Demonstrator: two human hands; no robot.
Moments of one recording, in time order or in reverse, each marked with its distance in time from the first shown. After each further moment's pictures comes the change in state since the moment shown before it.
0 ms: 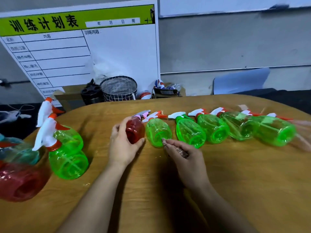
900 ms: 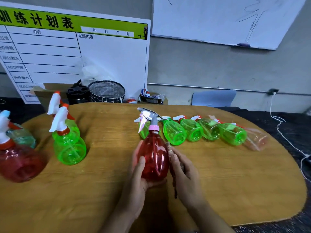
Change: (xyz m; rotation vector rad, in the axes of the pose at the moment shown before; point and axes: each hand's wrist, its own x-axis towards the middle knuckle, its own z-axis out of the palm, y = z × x) left_hand -0.168 0.065 -0.028 -1.344 -0.321 -0.251; right_hand -0.095 -0.040 -0.011 -0.134 0.054 -0.153
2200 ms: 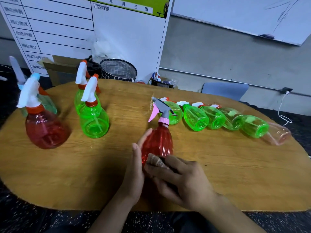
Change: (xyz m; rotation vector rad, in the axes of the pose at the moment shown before) left_hand -0.020 0.015 -0.075 0.214 0.007 0.019; right_hand -0.037 -0.026 0.039 -0.767 -0.532 -0.846
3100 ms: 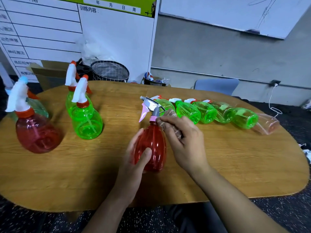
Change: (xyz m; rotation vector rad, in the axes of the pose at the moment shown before) left_hand -0.007 0.004 -0.003 0.009 0.013 0.036; right_hand 0.042 0.024 -0.006 0.131 0.348 0.584
